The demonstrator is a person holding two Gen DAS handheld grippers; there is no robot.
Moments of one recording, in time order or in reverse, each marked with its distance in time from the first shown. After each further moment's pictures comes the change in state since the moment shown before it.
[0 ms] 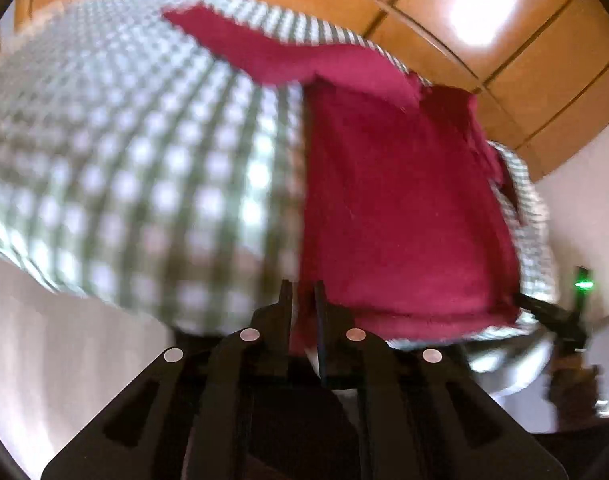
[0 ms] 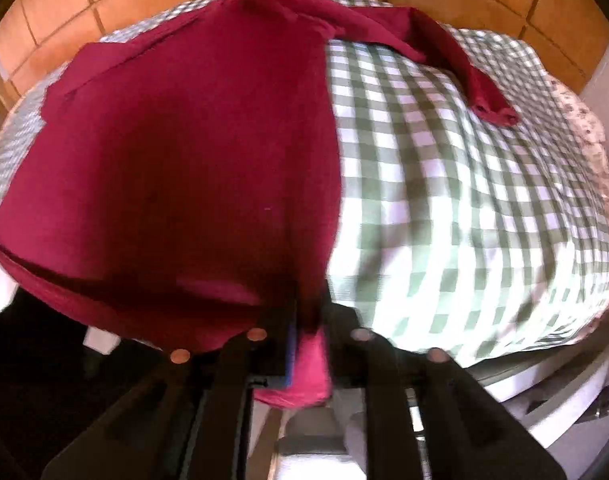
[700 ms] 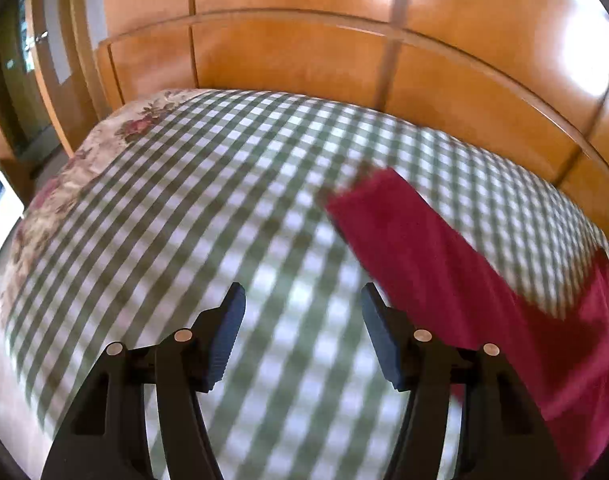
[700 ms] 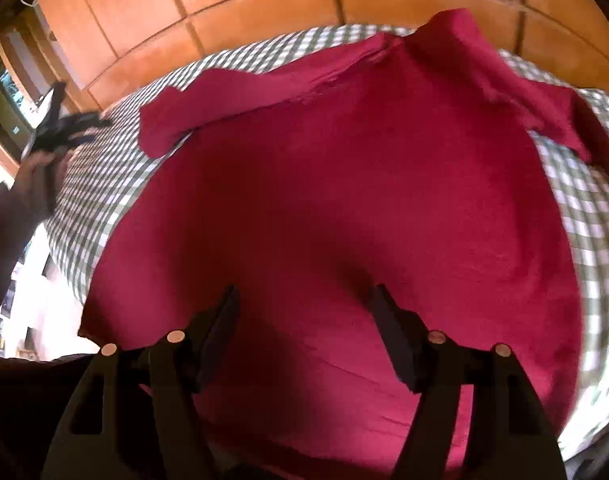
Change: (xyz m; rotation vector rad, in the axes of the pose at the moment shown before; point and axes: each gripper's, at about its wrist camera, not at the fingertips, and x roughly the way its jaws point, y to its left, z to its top) left arm 0.066 0.154 0.271 -0.145 -0.177 0.462; right arm 0.030 0.146 0.083 -0.102 -0.045 0.286
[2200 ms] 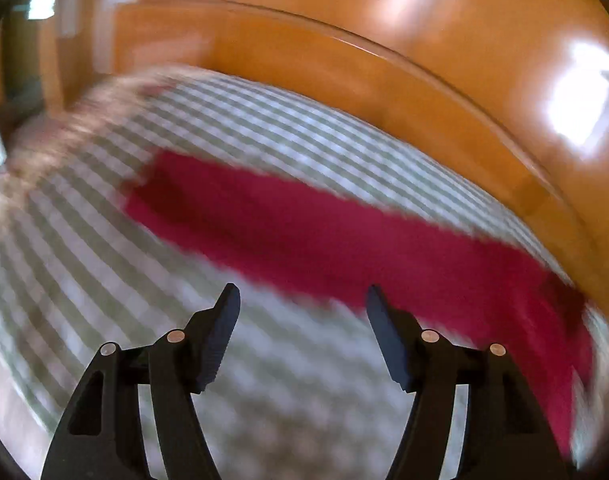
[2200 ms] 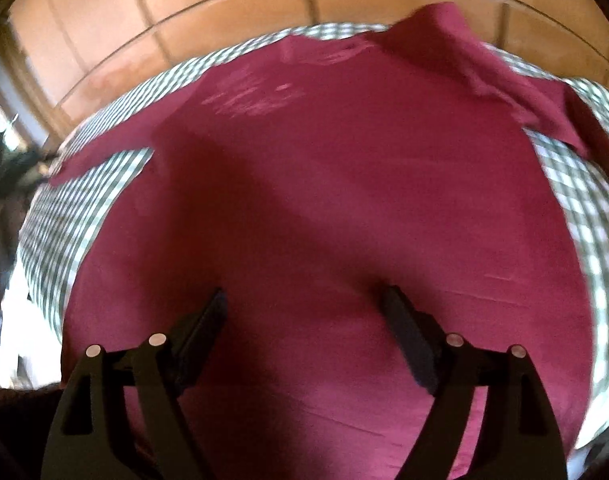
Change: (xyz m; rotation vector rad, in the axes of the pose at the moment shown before) left arm -0.074 0.021 -0.079 -0.083 -0.009 -0.261; right arm -0.006 -0.026 0.012 0.112 -0.051 -0.132
